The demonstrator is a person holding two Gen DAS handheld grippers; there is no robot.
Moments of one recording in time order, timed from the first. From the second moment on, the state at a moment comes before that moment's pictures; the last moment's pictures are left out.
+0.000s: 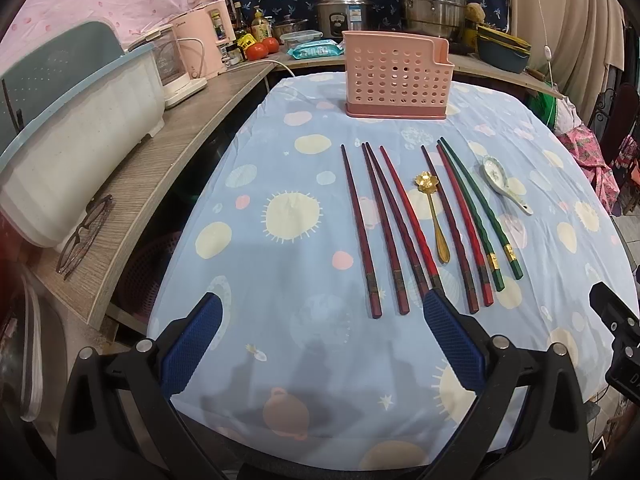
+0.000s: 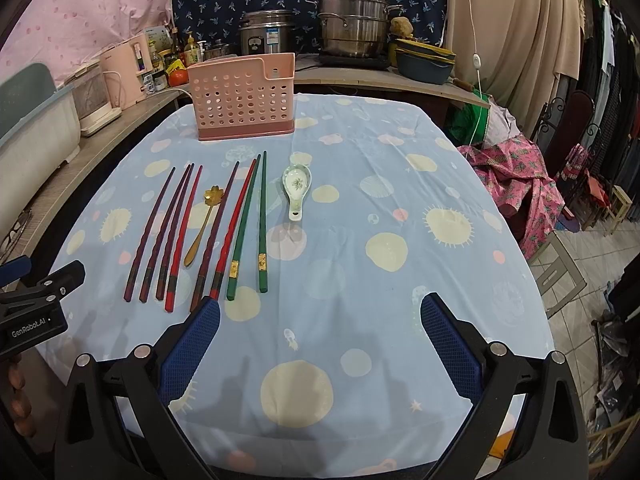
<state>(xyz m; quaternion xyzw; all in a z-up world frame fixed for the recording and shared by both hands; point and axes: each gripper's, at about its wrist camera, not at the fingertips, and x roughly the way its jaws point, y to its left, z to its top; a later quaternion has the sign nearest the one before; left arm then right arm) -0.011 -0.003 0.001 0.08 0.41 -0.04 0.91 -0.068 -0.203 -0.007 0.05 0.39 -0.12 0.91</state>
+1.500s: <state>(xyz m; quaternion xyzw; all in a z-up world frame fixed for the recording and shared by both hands) -0.006 0.001 0.003 0.07 0.42 -0.06 0.90 -0.069 -0.201 -0.008 0.05 0.39 -0.12 0.91</state>
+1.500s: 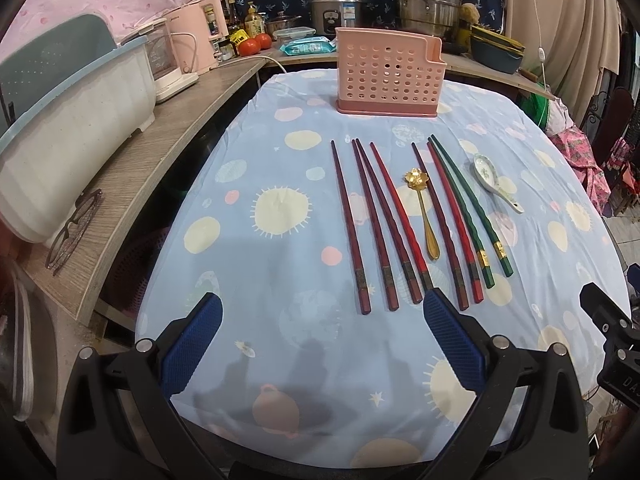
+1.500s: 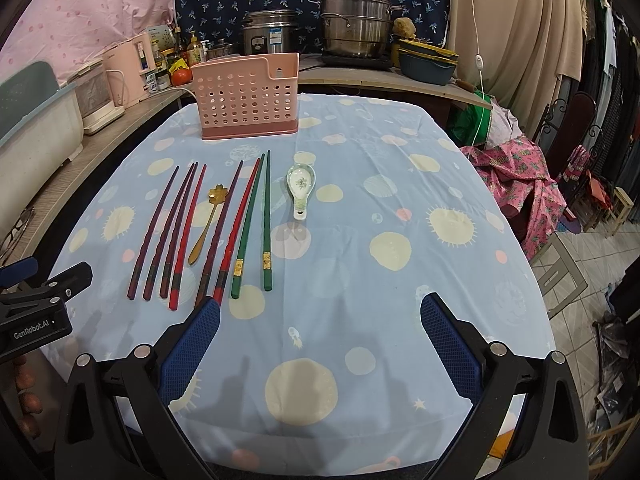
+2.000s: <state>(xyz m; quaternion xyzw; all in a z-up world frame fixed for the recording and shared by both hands) -0.010 -0.002 0.006 0.07 0.41 -0.07 0.91 -0.070 -0.200 -0.008 0.05 0.39 -0.12 0.91</state>
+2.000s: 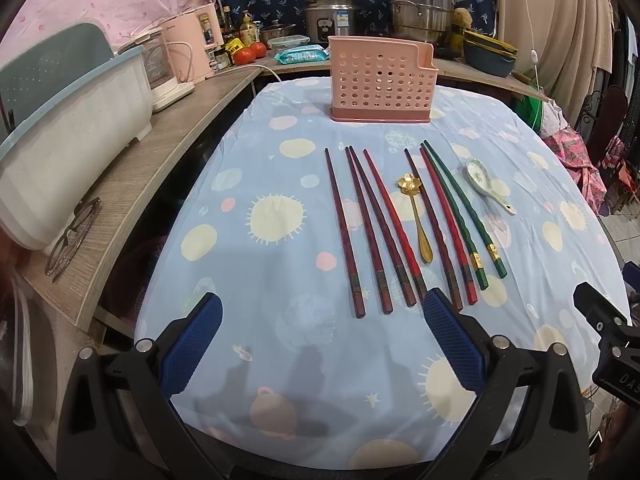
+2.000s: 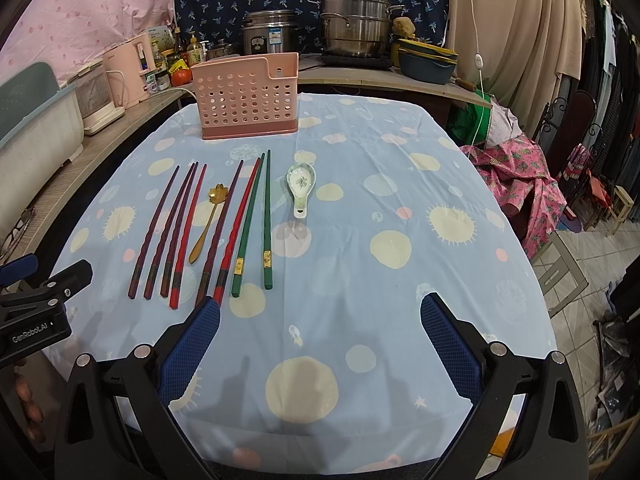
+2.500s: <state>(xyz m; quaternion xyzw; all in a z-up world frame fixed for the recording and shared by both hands) -0.007 0.002 0.004 0.07 0.42 -0.06 0.90 -0.070 -0.200 -0.008 0.05 0.39 -0.12 0.91</state>
